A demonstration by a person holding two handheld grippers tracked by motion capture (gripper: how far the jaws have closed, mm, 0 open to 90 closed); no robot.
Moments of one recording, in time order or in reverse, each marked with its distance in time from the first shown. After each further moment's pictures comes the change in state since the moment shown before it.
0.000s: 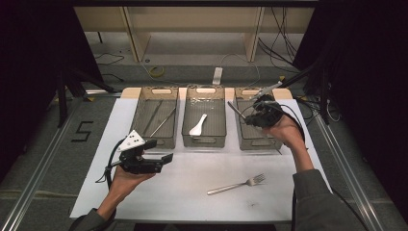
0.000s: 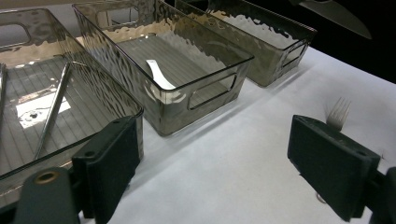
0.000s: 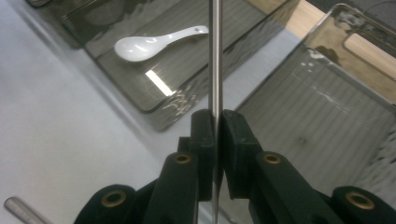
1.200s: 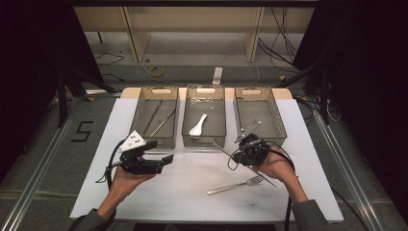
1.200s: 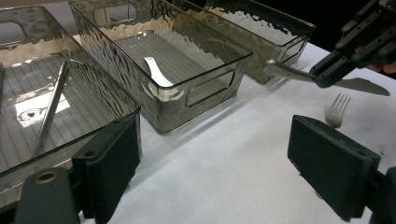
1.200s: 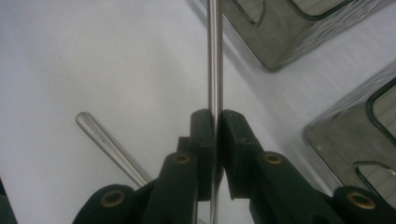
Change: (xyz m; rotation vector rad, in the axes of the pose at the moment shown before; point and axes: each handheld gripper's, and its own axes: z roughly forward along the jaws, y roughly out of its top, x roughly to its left) left arm -0.002 0.000 0.001 0.013 -0.003 0.010; right arm 0.078 -0.061 0.030 0.110 0.144 -0.159
